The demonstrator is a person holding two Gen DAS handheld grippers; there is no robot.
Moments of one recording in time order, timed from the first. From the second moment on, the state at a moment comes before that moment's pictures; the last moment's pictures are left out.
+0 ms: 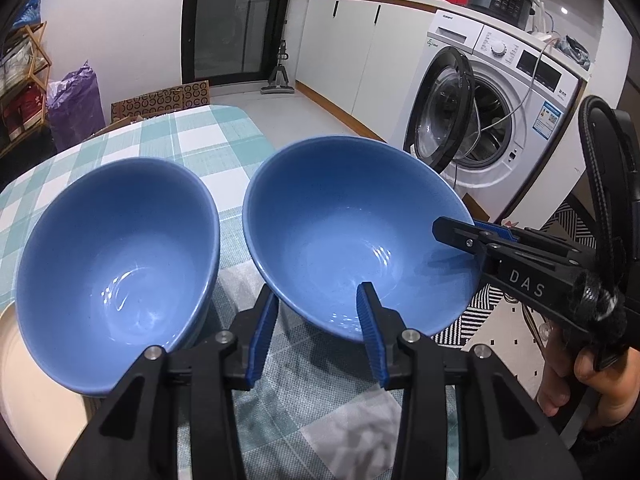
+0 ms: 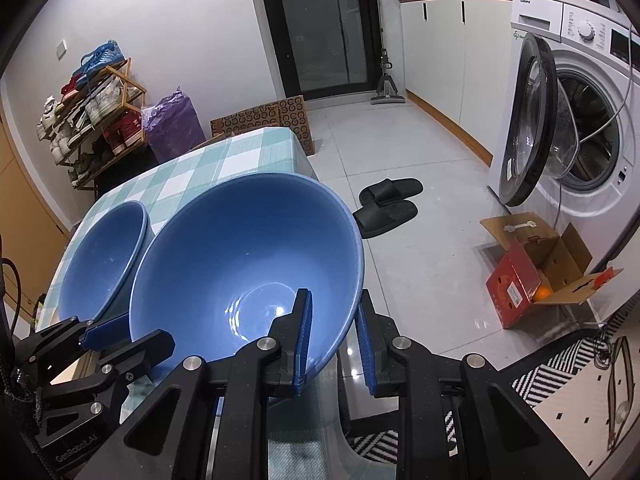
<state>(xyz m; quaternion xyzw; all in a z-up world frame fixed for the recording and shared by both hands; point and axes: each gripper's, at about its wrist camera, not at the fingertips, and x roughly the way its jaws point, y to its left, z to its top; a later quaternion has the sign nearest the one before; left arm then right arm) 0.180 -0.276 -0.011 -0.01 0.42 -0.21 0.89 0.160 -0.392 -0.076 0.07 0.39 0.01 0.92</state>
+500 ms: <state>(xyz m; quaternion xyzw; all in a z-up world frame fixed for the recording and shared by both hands) 0.167 -0.271 0.003 -0.01 0.40 -0.21 0.89 0.139 -0.389 -0.056 0.07 0.38 0.00 0.92</state>
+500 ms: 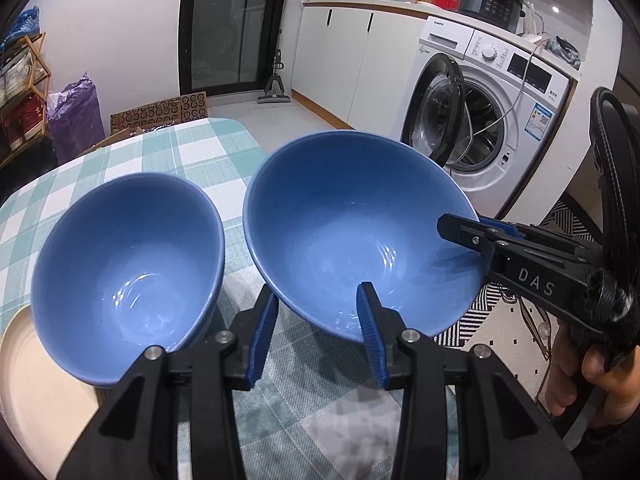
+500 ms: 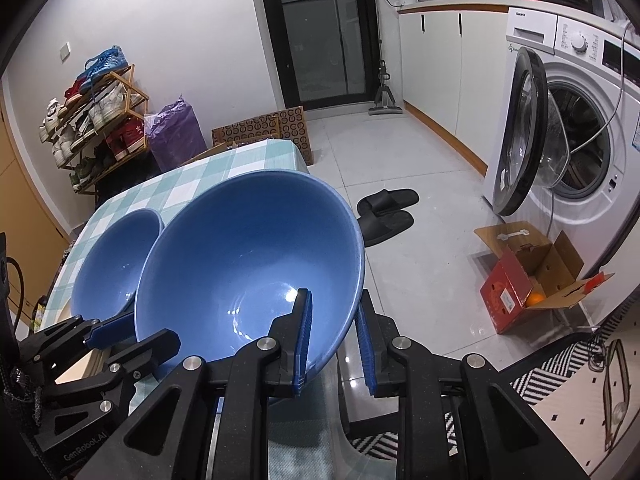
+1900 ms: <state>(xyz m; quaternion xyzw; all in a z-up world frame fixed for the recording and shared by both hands) 0.124 -0.196 0.057 -0.02 0.32 -0.18 0.93 0.097 -0.315 0.007 0.02 0.32 0.04 0.95</state>
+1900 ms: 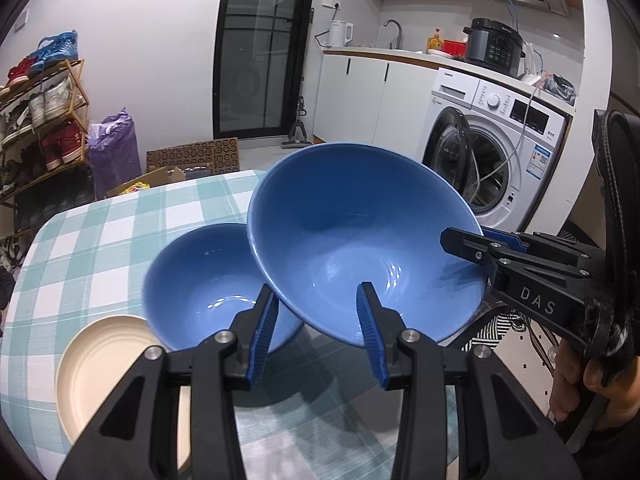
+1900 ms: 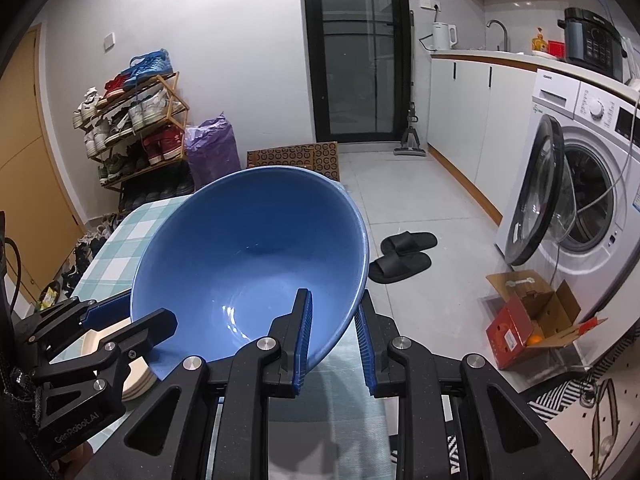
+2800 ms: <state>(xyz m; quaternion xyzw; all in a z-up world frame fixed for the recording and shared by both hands) 0.149 -0.121 0.039 -0.04 0.33 -0.12 0.94 0.155 -0.222 0.000 -0.01 0.34 0.10 0.94</state>
